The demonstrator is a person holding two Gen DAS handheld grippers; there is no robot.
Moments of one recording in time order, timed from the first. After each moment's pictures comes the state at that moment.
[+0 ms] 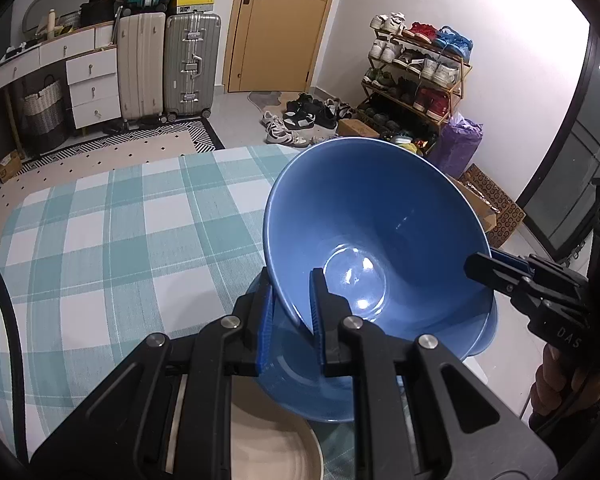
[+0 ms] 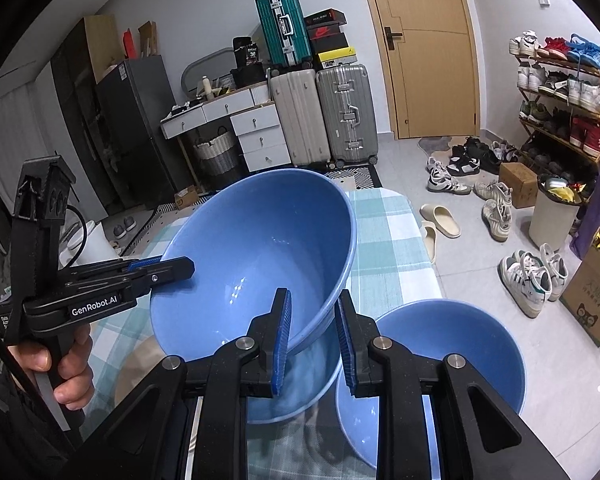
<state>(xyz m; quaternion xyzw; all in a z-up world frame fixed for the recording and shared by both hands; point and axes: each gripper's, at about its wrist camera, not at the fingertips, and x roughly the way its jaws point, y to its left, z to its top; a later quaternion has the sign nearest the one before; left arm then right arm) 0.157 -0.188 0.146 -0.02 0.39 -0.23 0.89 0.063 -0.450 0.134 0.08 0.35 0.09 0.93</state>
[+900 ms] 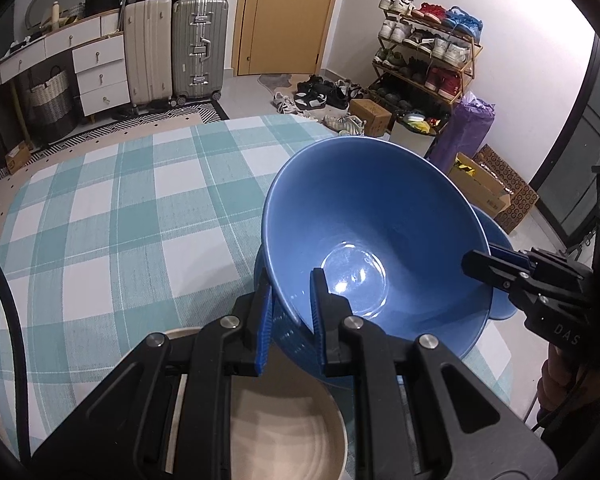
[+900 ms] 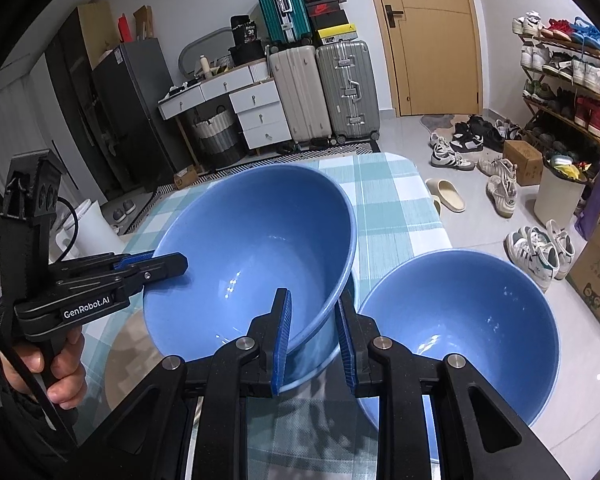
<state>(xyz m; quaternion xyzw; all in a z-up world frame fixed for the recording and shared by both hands) 0.154 -0.177 0.089 0.00 0.42 -0.21 0.88 0.068 -0.434 0.090 0.08 0.39 0.10 0.91</state>
